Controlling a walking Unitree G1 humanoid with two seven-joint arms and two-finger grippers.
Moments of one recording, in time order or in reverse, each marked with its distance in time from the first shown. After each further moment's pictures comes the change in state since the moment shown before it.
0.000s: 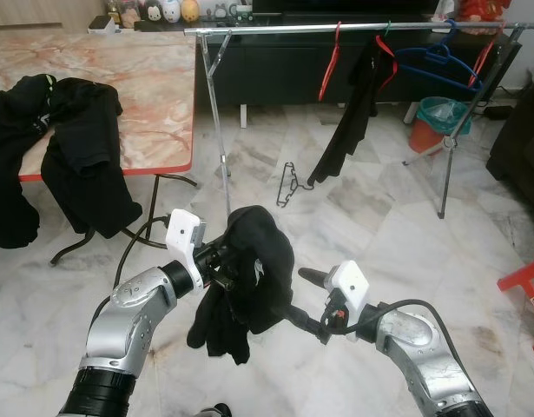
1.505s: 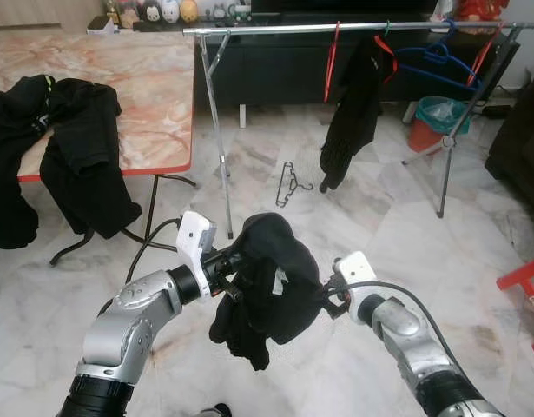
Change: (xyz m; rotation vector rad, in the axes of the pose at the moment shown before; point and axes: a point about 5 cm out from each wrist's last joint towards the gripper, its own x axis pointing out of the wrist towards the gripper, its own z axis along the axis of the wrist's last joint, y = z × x) left arm 0.001 -0.019 0.006 -0.056 0.027 -0.116; right arm 0.003 -0.048 -0.036 -0.024 0.181 -0.458
